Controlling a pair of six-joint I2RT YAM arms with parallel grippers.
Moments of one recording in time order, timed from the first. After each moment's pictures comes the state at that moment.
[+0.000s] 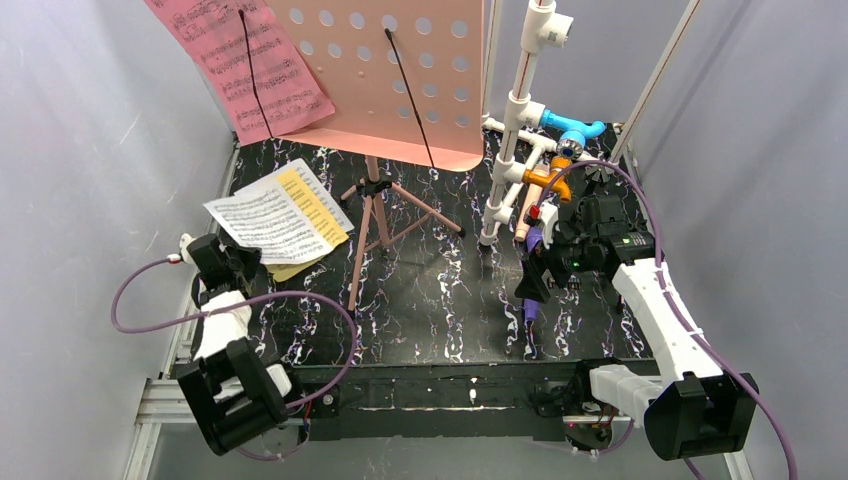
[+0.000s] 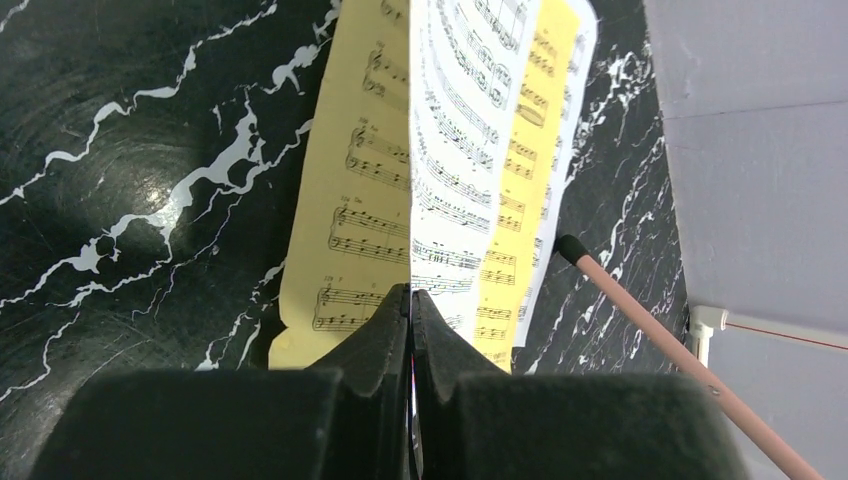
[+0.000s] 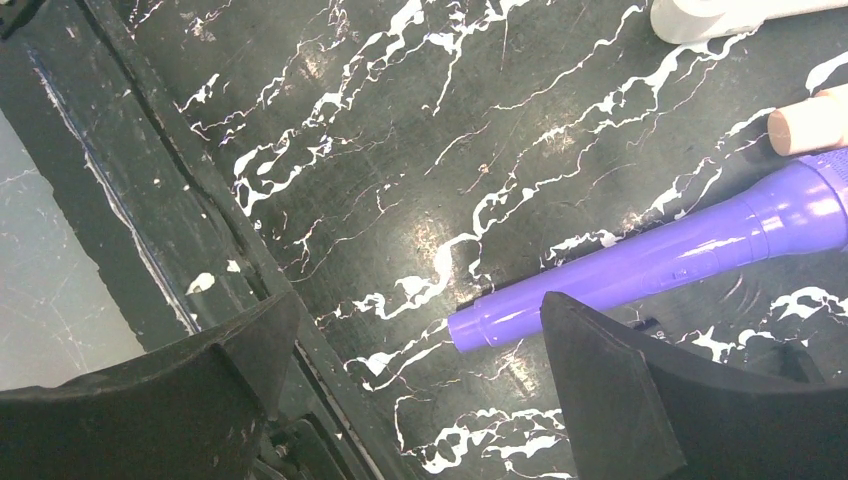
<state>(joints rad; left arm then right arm) 0.48 1.07 0.50 0.02 0.15 -0.83 0.16 1.07 0.92 -0.91 -0.72 -0.55</state>
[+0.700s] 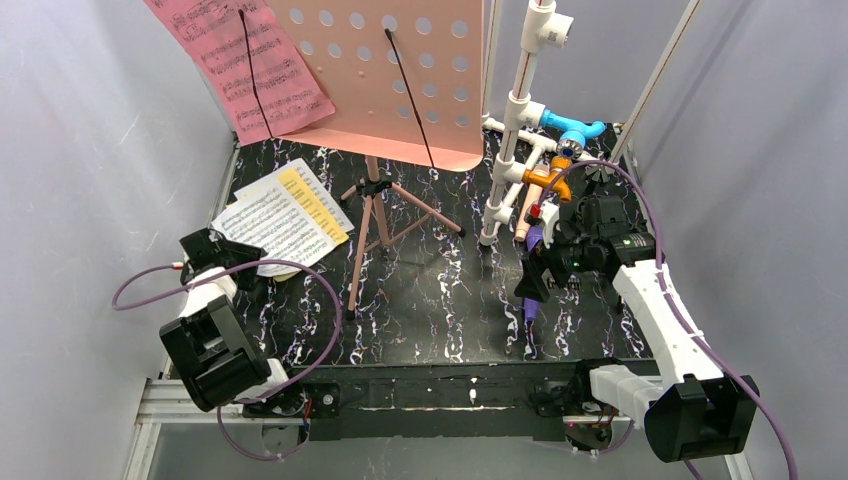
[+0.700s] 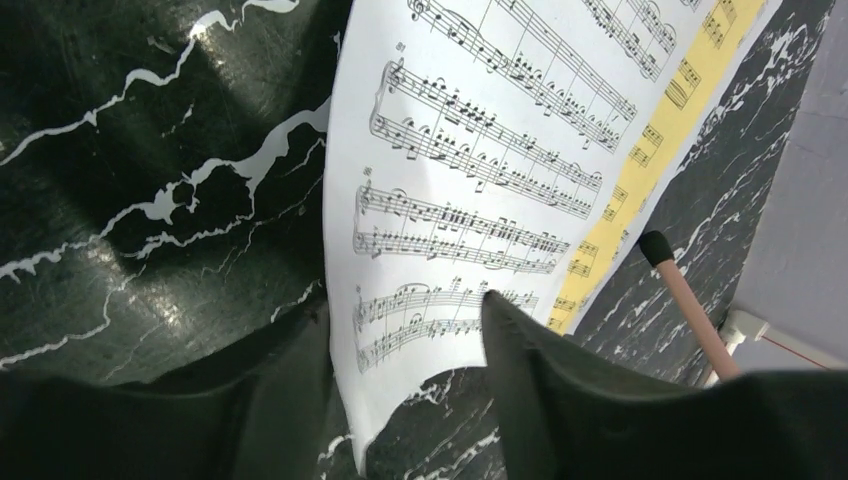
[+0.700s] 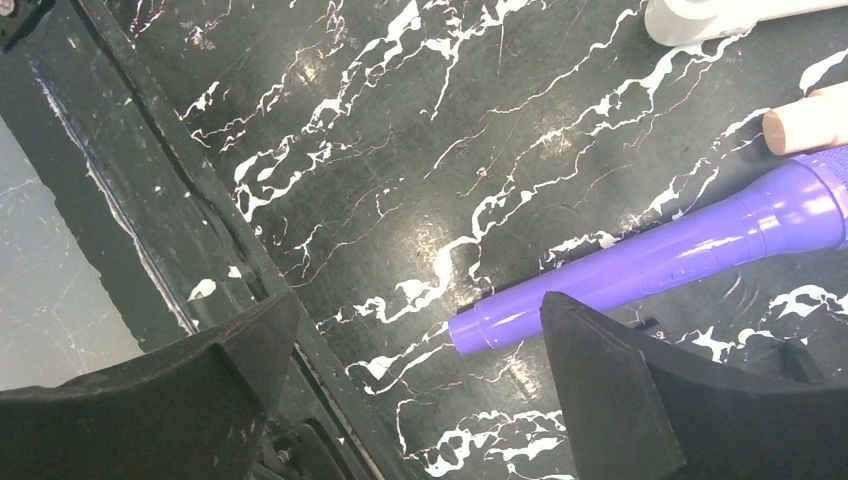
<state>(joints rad) 0.55 1.33 0.63 -0.19 0.23 -0.85 0.16 1.06 0.92 -0.90 -0.72 -0.53</state>
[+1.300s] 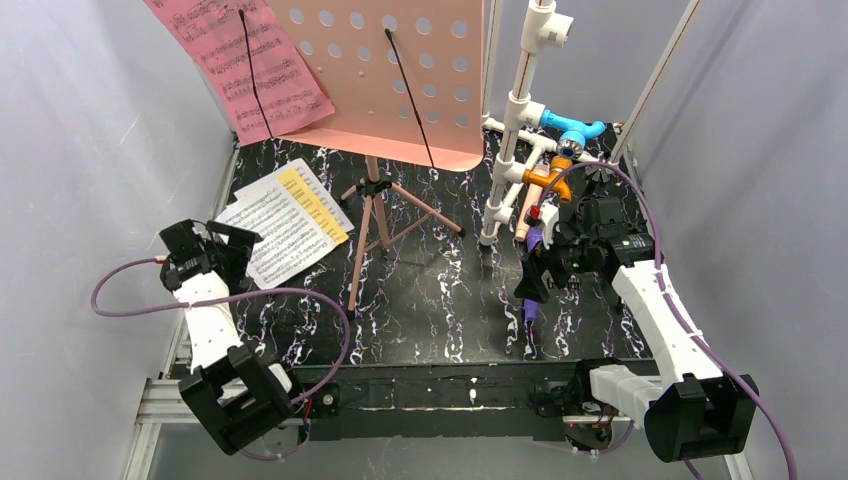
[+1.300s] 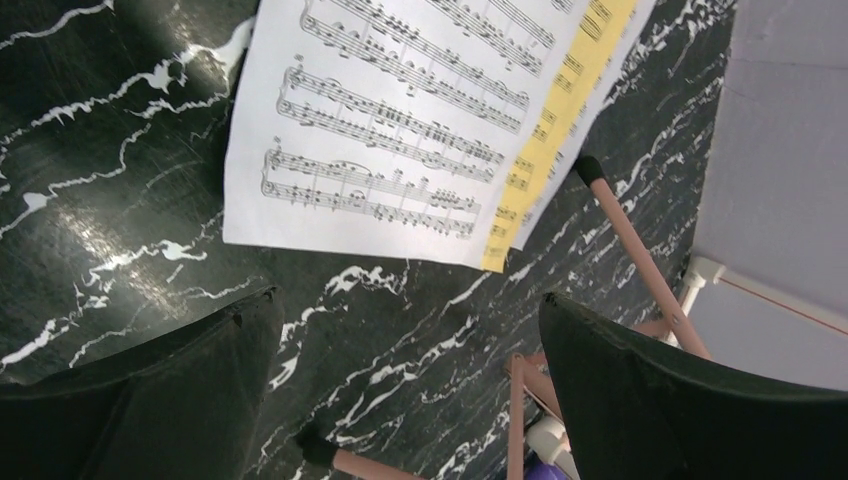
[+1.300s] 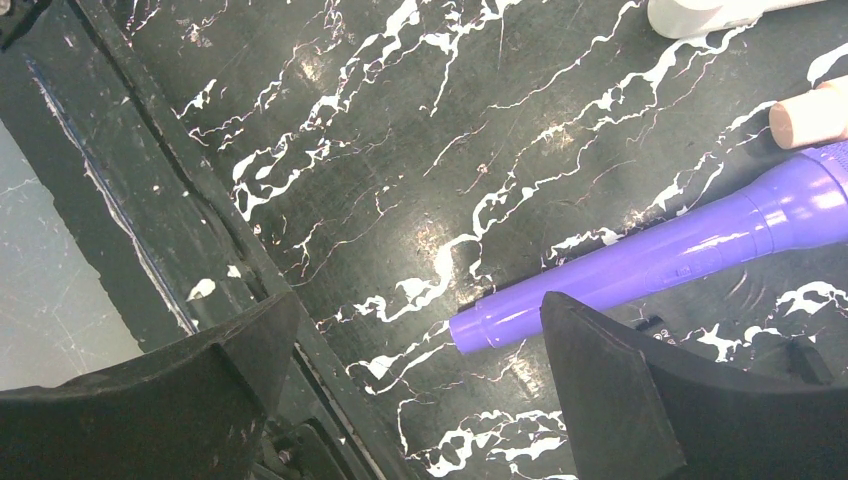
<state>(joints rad) 0.58 1.11 0.80 -0.61 0.26 -0.81 0.16 1.06 0.90 -0.89 -0.72 -0.52</state>
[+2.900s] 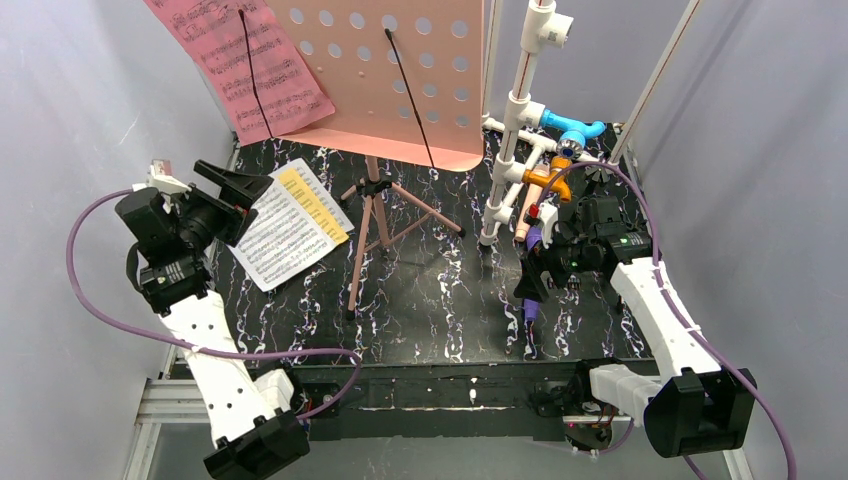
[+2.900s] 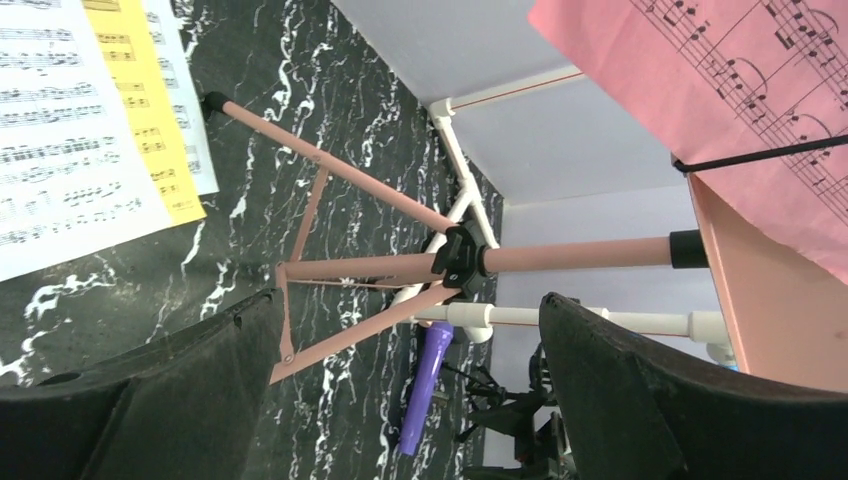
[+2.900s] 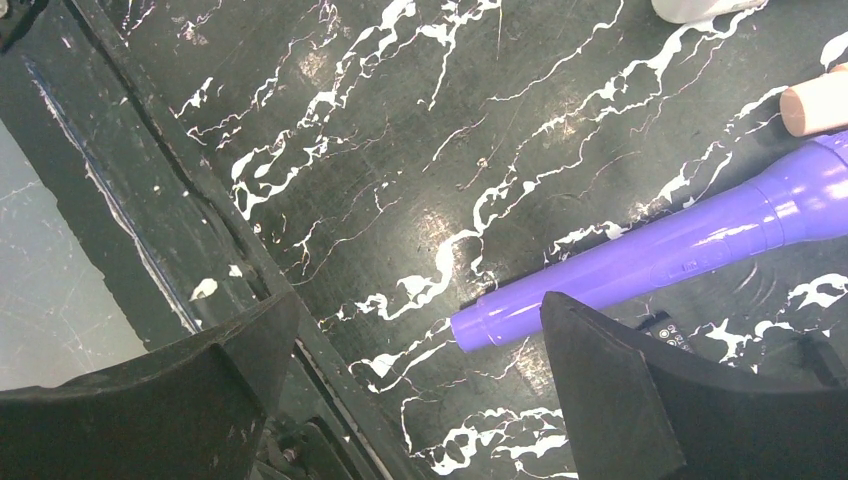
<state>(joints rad) 0.53 0.91 1.23 -0.74 0.71 -0.76 0.16 1.08 0.90 -0.89 -0.71 -0.51</state>
